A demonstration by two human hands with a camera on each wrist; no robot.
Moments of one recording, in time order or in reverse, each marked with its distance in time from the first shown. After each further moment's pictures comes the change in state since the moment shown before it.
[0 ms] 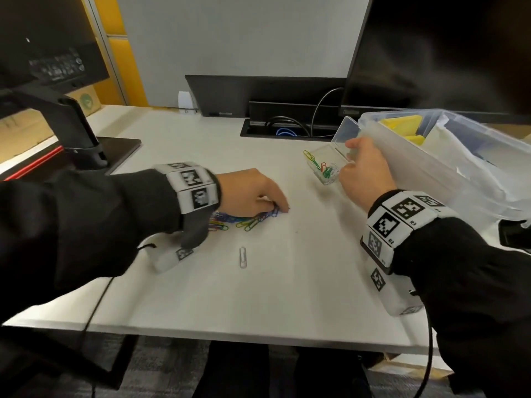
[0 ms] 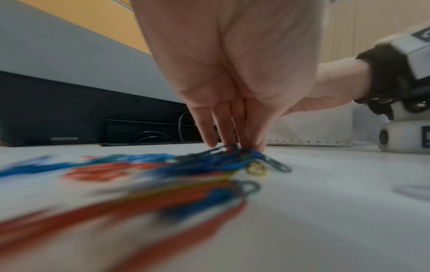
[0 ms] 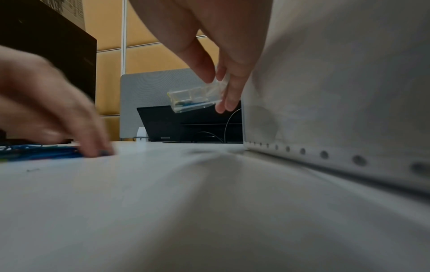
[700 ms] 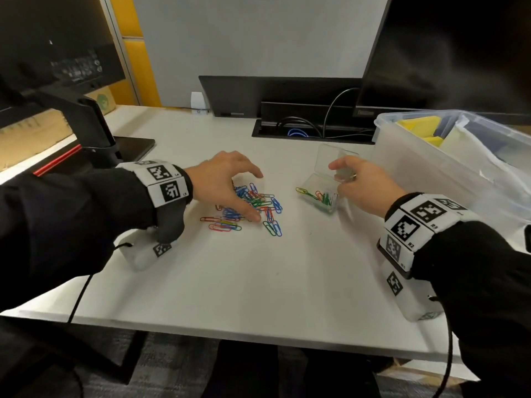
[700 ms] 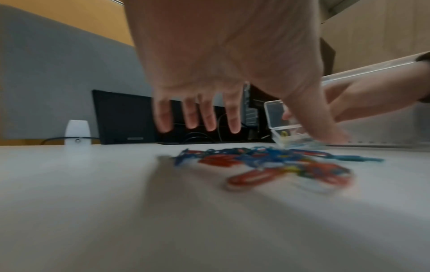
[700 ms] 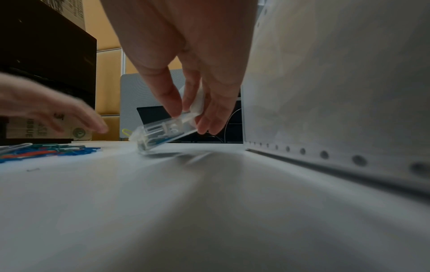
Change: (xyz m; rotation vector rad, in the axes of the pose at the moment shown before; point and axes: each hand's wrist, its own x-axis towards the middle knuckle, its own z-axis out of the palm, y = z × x) left_hand -0.036 -0.037 -0.014 -0.035 0.067 -0.380; right_hand -0.001 0.003 0.005 -0.105 -0.313 -0.060
